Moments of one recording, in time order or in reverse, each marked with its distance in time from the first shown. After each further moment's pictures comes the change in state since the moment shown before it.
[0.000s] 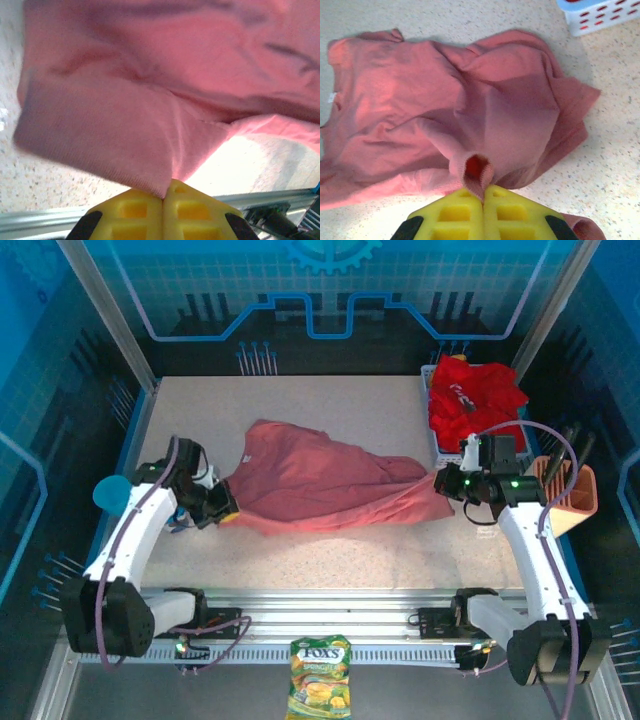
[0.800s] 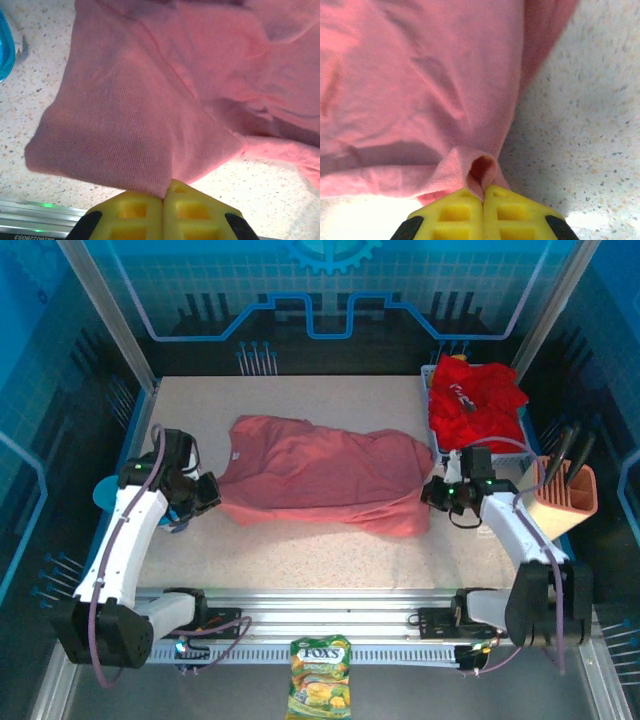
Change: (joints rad) left arm 0.005 -0.069 0.174 -0.114 -0.254 -0.011; right arm 0.002 0.154 -0.192 0.256 -0.076 0.004
